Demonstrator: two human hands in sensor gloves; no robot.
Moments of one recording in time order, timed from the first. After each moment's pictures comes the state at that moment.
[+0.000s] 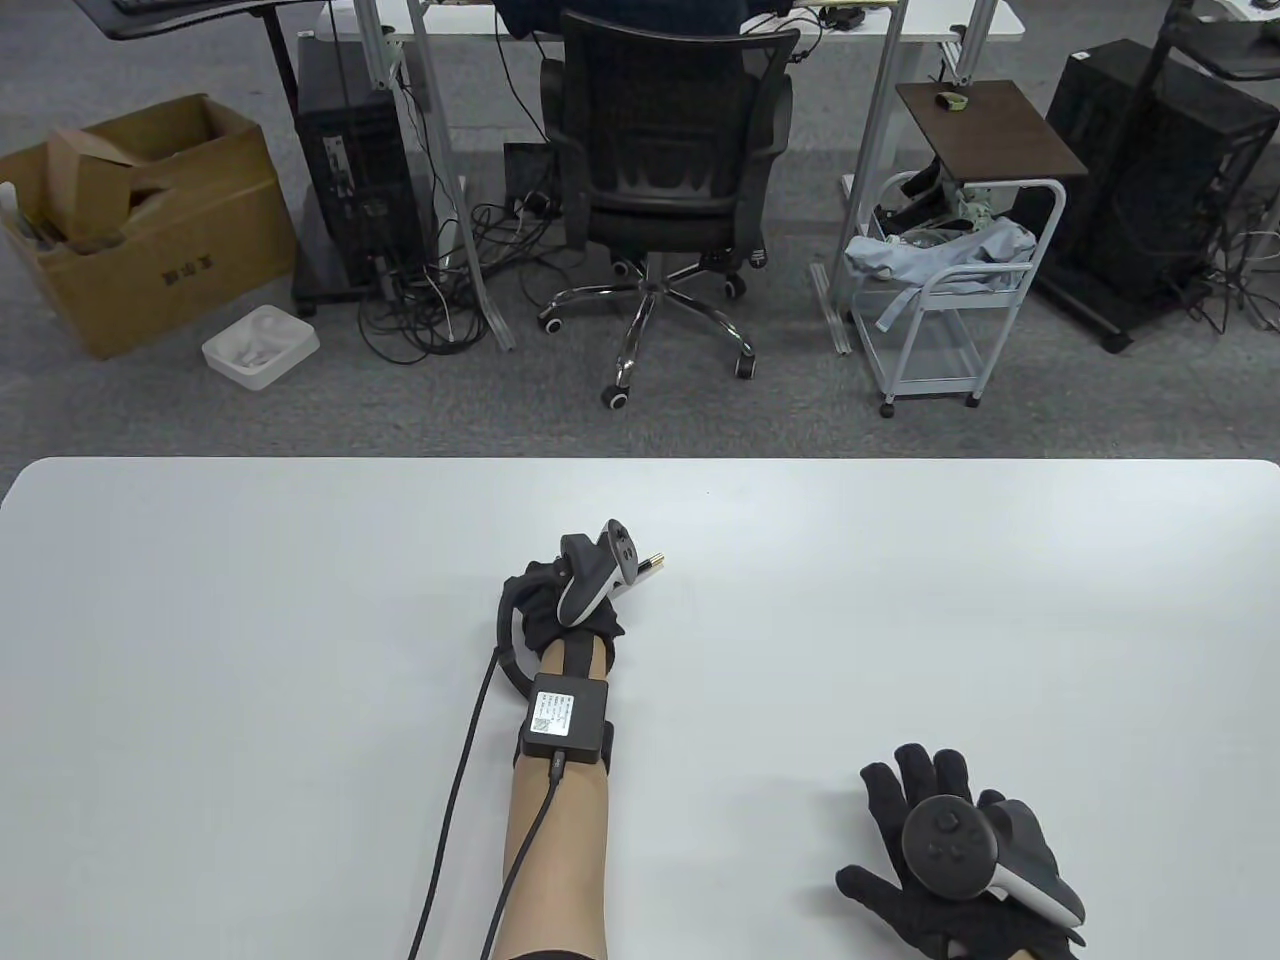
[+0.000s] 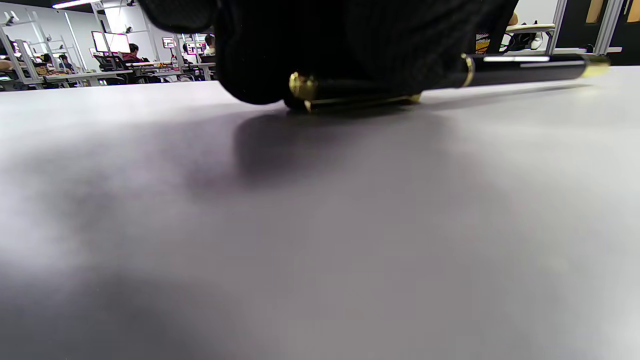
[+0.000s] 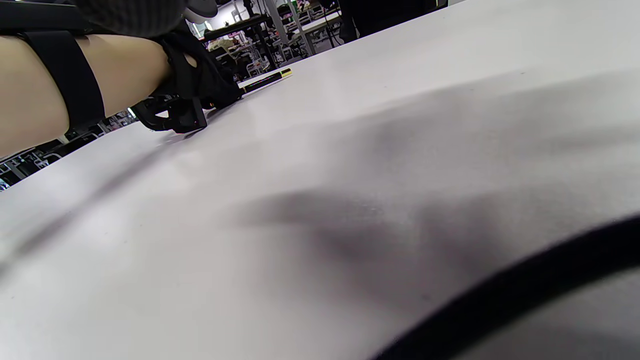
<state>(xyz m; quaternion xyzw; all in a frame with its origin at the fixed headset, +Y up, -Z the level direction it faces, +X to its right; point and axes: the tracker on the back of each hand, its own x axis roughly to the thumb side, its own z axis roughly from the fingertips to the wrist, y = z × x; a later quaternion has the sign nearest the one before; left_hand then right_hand) -0.093 -0.764 -0.524 -0.10 0.12 -0.02 0.99 0.228 -0.742 -0.258 0.14 0.18 0.96 0.16</state>
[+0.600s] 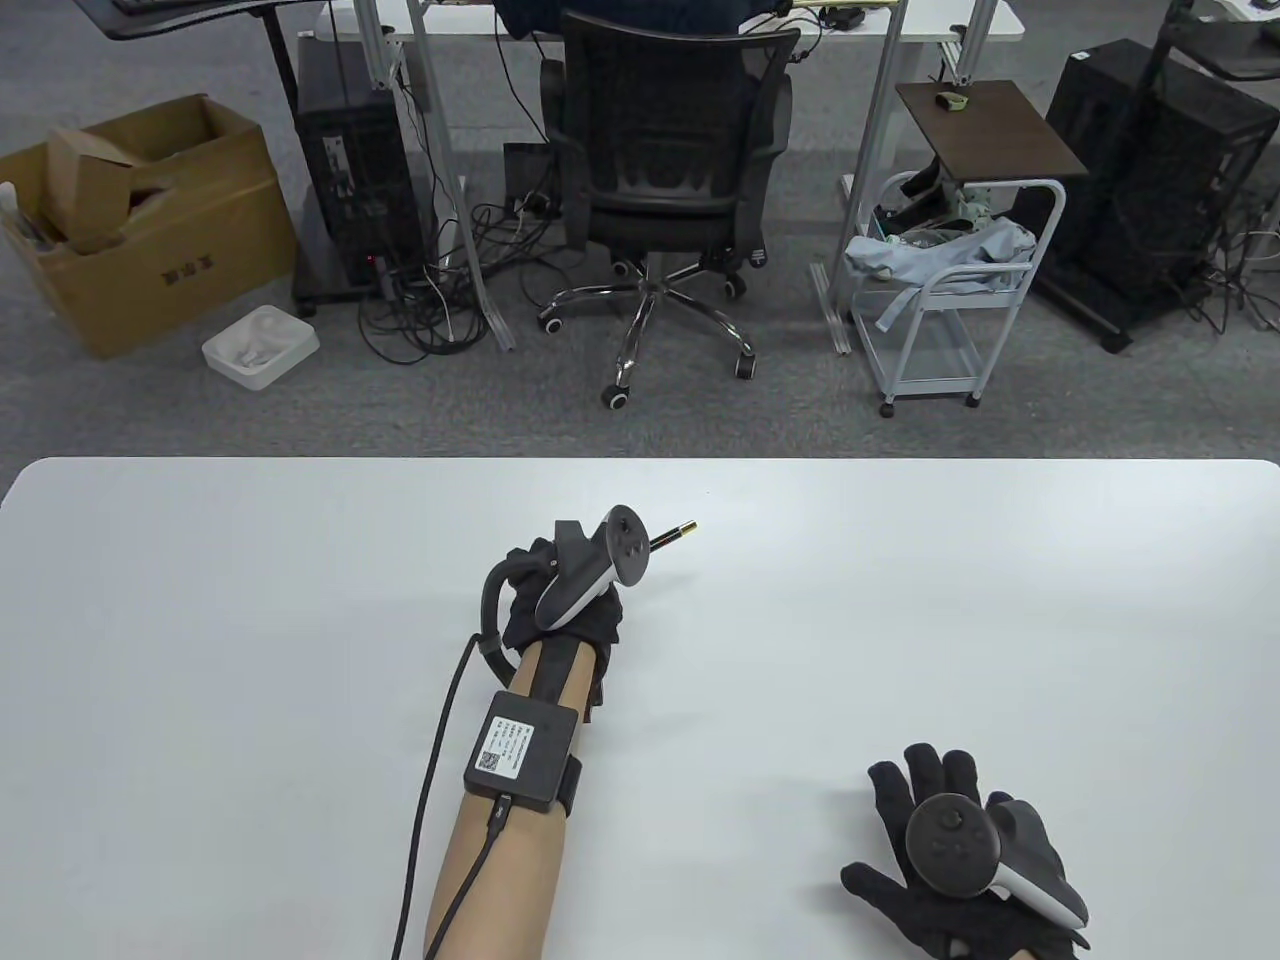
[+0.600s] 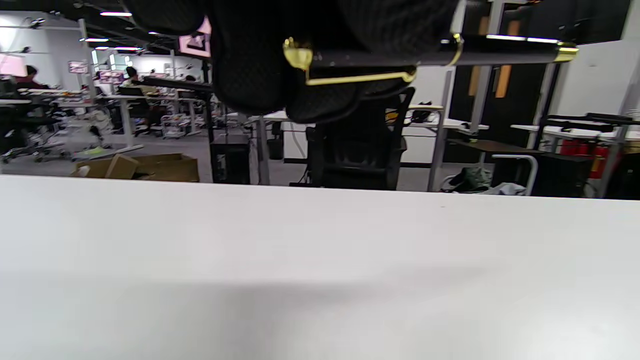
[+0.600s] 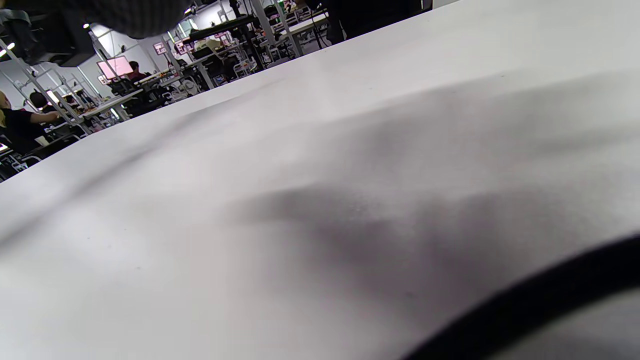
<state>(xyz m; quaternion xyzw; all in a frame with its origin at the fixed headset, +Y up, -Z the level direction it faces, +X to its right) -0.077 -0.645 -0.444 -0.02 -0.01 0.00 1.00 0.231 -0.742 -0.258 0.12 0.18 0.96 0.15</state>
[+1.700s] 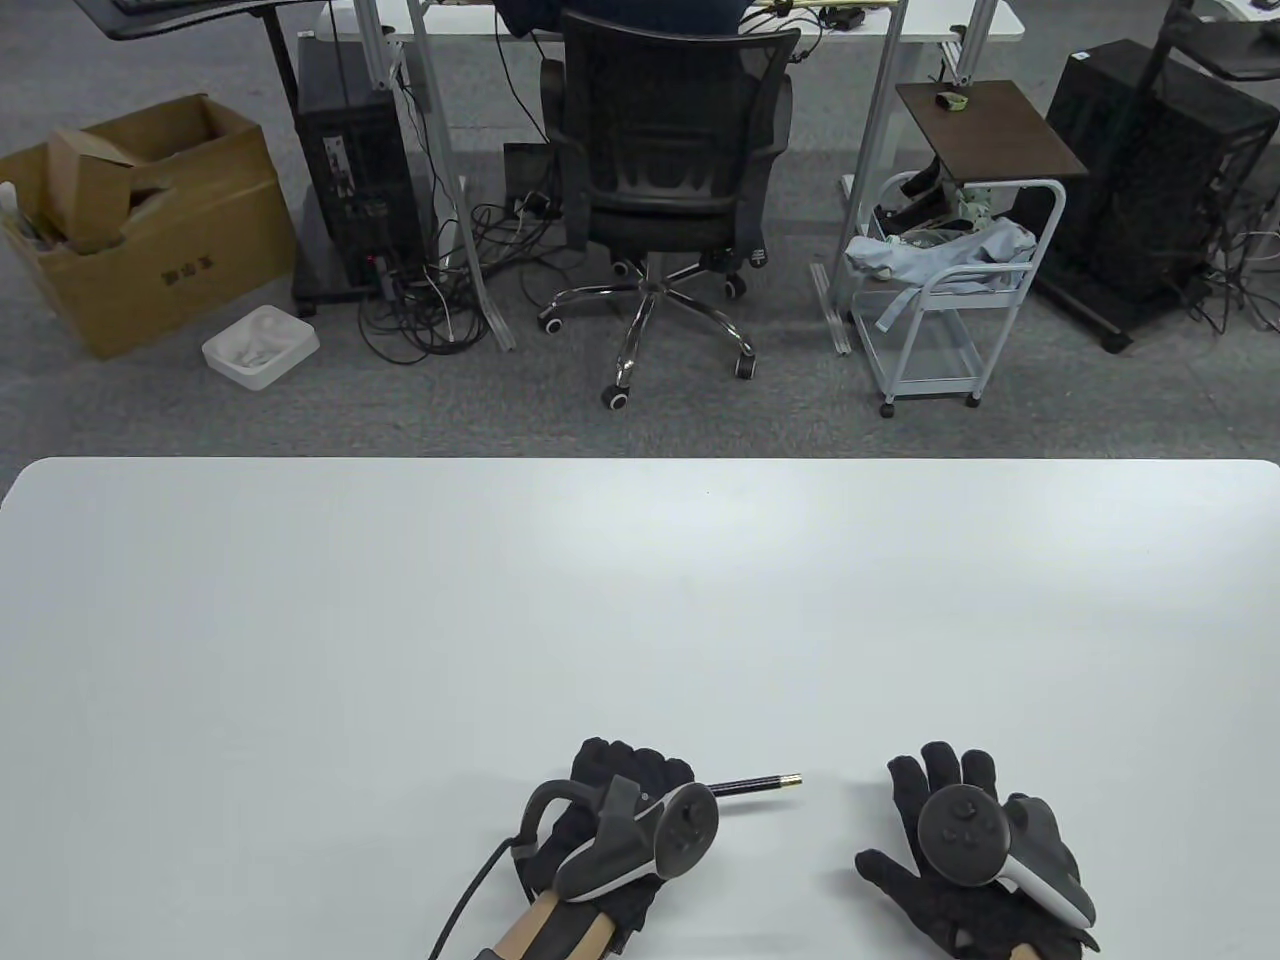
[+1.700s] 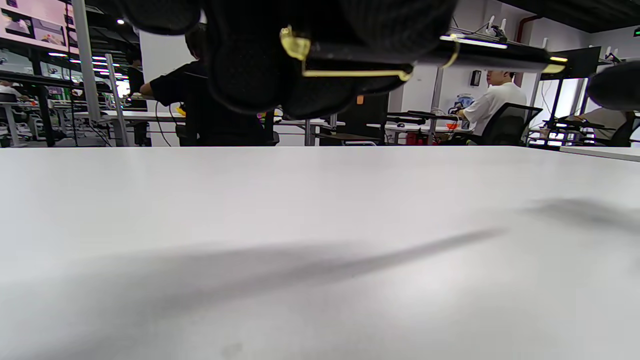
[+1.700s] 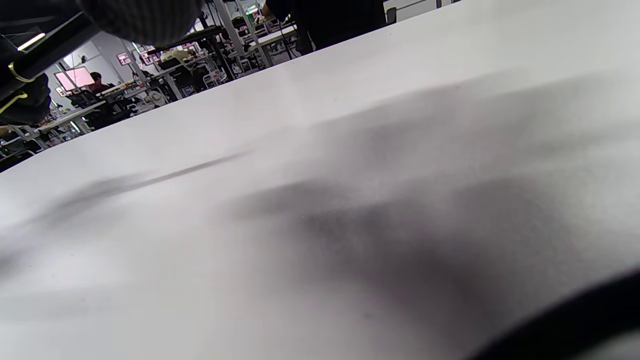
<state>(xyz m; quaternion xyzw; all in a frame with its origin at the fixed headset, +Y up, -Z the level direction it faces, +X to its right) -0.032 -0.707 -0.274 -0.01 -0.20 0.01 0.98 0.242 -0.740 -0.263 0.07 0.16 0.97 0.15</state>
